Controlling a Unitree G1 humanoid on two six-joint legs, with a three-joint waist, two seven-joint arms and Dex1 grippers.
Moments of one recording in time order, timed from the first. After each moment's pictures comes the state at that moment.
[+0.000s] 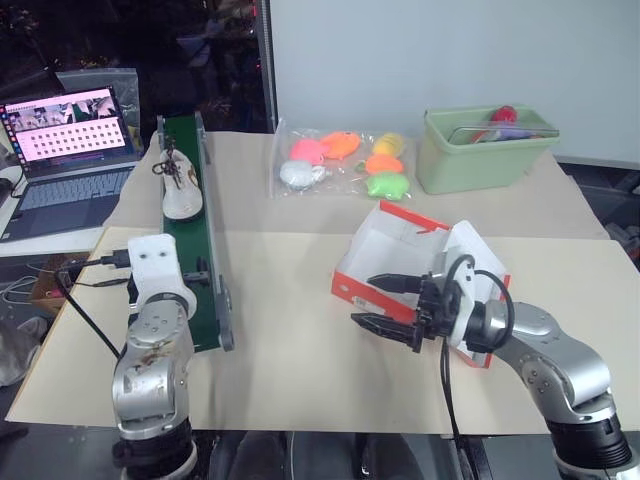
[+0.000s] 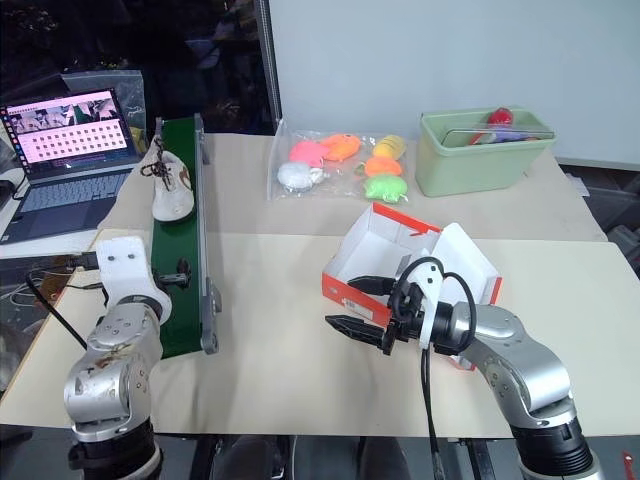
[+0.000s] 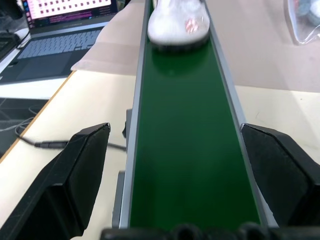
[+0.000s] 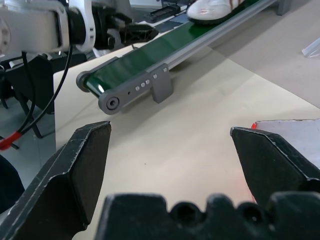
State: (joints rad) left arm -0.26 0.16 0.26 -0.61 0.03 1.08 0.10; right arm -0.19 -0.59 0.00 -0.47 0.63 0.64 0.86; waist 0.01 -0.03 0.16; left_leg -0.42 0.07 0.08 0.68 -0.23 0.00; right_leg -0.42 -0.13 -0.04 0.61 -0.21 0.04
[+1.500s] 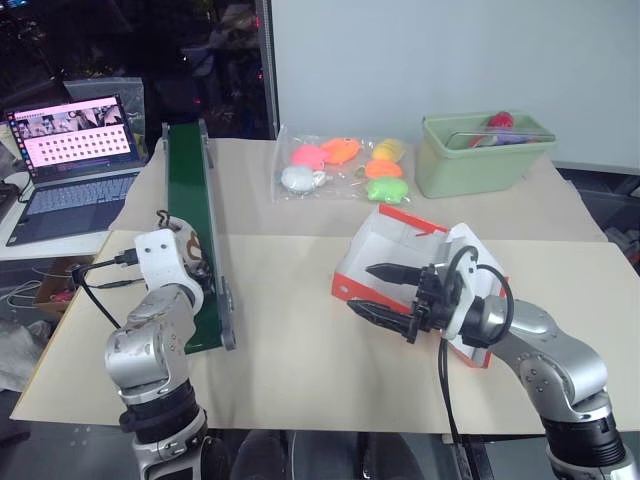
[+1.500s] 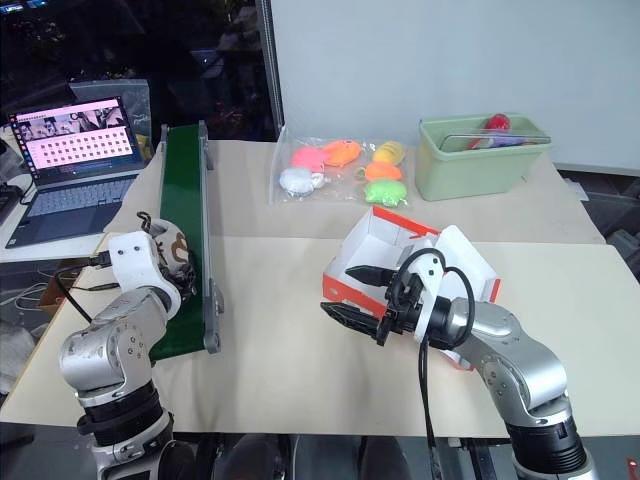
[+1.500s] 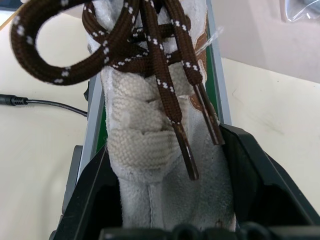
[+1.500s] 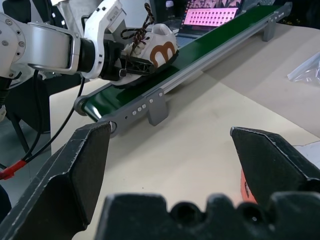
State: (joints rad) left arm -0.39 0.09 0.38 -0.49 -0.07 1.27 0.09; right arm -0.21 -0.57 -0.02 -0.48 0.69 0.64 0.77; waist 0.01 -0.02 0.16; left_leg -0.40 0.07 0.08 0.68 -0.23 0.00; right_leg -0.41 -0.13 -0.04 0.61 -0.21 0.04
